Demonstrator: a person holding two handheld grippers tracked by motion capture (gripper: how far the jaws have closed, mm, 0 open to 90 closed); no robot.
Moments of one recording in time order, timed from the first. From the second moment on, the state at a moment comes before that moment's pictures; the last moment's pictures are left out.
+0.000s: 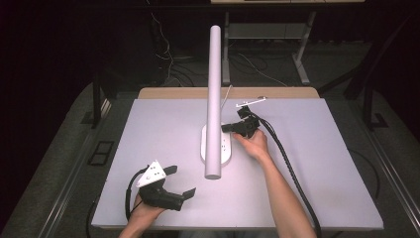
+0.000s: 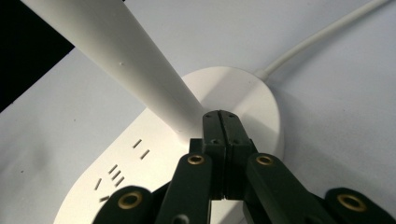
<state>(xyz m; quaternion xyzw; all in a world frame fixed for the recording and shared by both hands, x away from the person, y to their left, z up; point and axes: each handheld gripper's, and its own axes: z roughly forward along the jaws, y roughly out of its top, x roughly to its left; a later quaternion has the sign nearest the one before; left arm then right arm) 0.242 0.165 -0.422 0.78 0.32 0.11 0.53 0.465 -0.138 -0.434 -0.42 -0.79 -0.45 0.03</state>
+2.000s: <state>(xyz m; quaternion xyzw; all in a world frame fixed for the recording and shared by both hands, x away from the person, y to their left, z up) 0.243 0.161 -0.423 0.78 0.32 0.11 0.53 0.348 -0.226 -0.361 -0.39 -0.80 -0.45 -0.04</state>
